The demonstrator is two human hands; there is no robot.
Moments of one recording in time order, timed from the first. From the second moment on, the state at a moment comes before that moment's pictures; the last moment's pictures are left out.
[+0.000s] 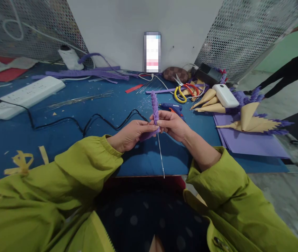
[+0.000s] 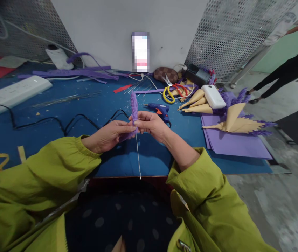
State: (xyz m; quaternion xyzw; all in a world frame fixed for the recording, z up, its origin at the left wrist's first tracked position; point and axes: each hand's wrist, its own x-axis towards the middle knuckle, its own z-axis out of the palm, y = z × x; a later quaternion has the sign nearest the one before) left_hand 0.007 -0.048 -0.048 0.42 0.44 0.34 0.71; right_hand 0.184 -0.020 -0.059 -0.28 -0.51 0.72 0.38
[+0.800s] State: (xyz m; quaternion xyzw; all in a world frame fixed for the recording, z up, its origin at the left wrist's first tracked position) left_hand 0.003 -0.047 -0.045 0.56 0.46 0.30 0.63; right_hand 0.185 -0.021 -0.059 -0.32 -0.58 0.66 0.36
